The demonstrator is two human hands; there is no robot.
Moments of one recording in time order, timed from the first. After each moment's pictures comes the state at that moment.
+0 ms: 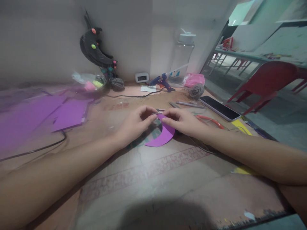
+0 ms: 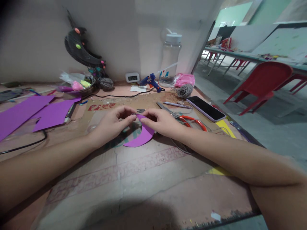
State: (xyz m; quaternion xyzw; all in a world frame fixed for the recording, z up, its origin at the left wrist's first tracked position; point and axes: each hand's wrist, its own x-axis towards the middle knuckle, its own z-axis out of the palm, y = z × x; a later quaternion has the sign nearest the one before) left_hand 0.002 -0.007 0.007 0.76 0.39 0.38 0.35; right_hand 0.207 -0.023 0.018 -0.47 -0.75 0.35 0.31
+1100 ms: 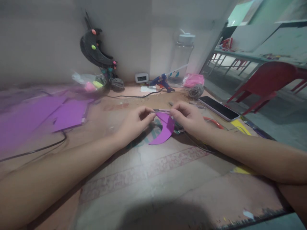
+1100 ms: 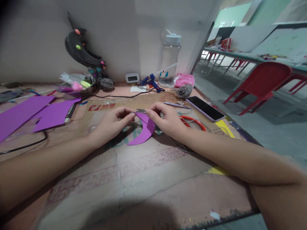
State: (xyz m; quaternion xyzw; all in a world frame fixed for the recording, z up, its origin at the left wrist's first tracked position) left_hand 0.002 -0.007 0.006 0.75 0.41 0.37 0.36; right_hand 0.214 -0.030 0.021 -0.45 -0.77 0.17 0.43
